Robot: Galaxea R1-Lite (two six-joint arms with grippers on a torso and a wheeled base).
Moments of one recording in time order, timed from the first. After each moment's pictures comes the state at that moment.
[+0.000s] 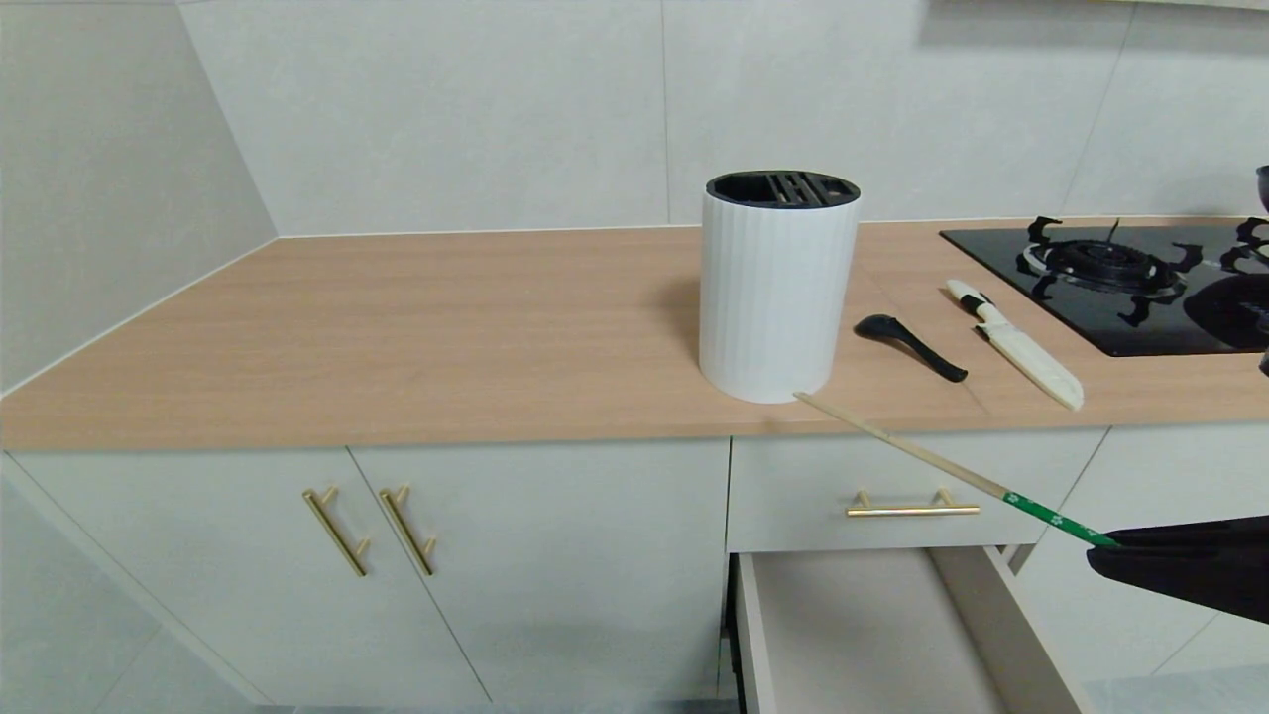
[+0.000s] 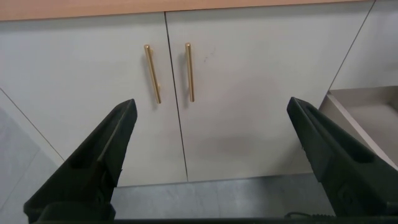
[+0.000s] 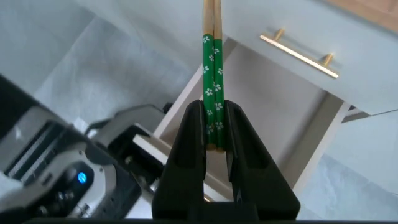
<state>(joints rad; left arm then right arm) 0.00 0.00 0.00 0.00 -0.05 0.02 0.59 1.09 -0.92 0.41 0.03 0.00</state>
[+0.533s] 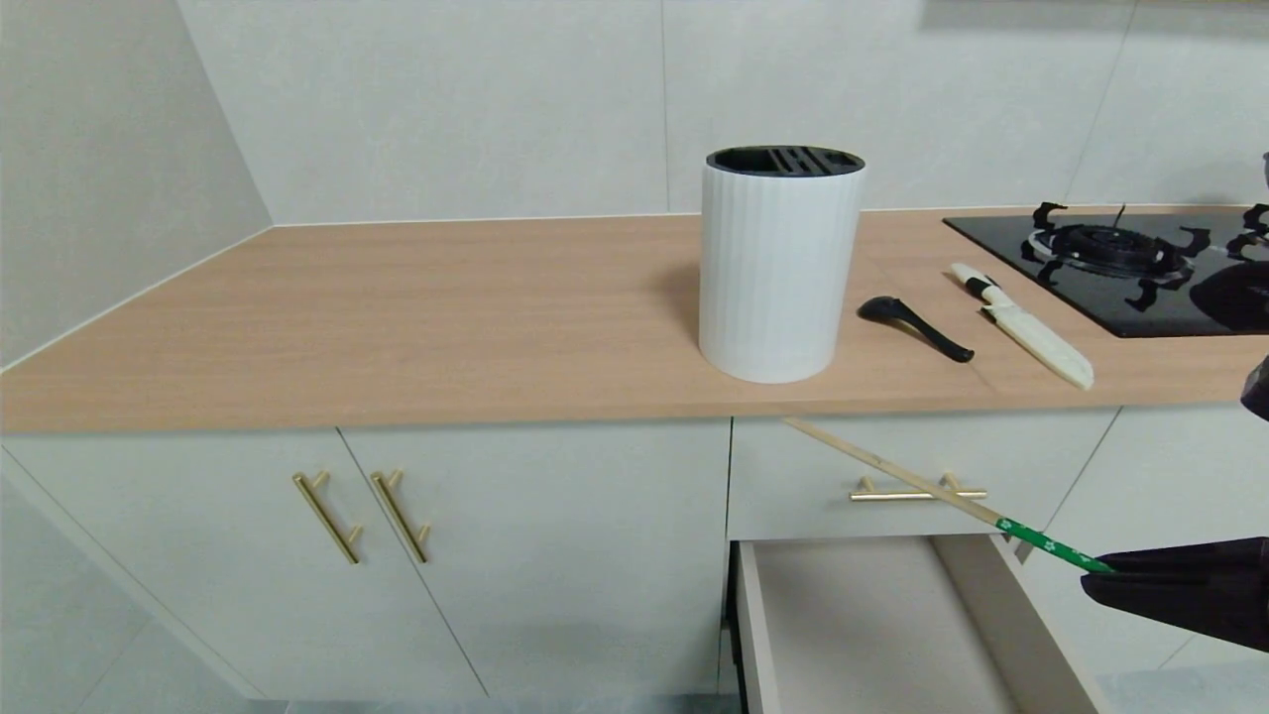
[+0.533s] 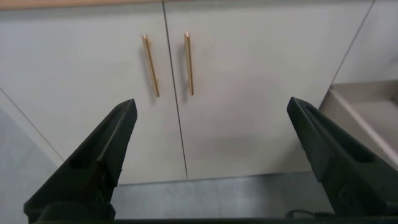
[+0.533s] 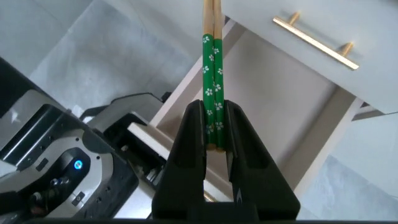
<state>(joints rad) 0.00 0.00 0.00 0.00 -0.05 0.02 0.59 1.09 -0.89 0.41 0.05 -0.03</state>
